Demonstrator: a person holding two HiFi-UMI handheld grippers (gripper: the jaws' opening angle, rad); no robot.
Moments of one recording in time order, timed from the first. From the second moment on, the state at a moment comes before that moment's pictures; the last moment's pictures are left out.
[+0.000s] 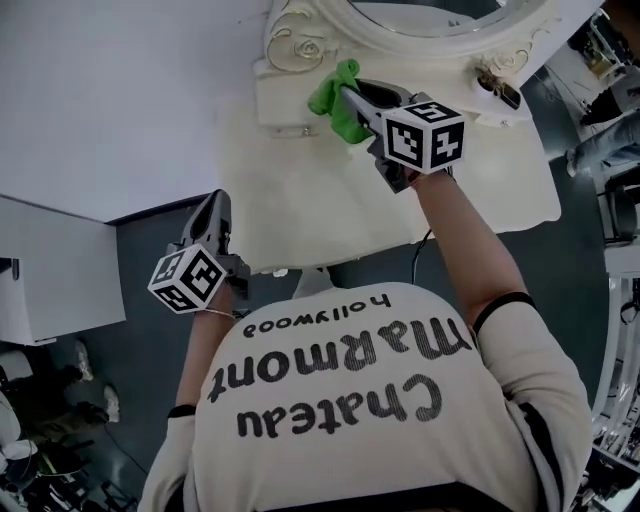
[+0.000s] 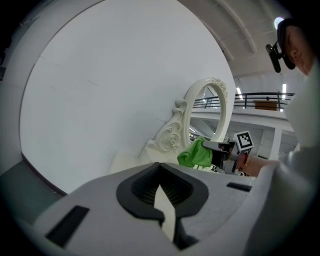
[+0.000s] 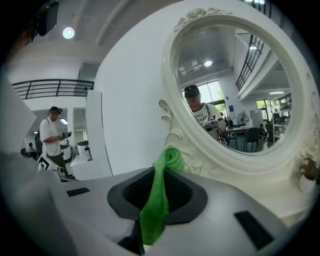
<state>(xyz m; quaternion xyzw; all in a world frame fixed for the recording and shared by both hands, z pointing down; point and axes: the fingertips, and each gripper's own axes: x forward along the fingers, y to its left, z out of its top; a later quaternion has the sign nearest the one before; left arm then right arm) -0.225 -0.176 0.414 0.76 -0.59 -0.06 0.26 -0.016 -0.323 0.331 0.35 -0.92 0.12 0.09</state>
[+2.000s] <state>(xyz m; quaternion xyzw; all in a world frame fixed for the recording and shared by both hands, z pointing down) -0.269 -0.202 0.413 0.71 -0.65 -0.07 0.26 -0.078 -0.433 0.459 0.29 -0.89 0.11 0.33</state>
